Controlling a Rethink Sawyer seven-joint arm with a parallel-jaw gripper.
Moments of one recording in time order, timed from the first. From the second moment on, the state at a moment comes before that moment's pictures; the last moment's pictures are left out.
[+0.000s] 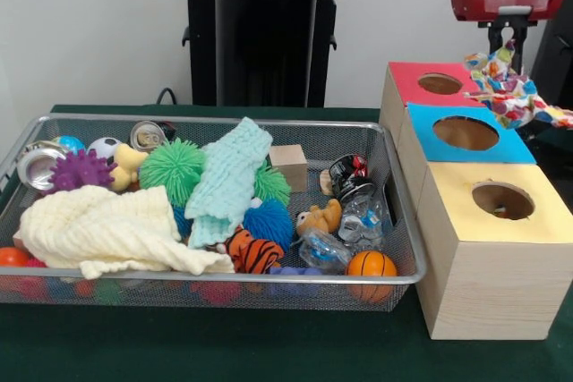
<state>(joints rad) 0.06 -0.88 0.03 1.83 -0.05 0.25 1.77</state>
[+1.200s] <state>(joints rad) 0.12 -0.82 -0.04 1.83 -0.05 0.08 1.77</state>
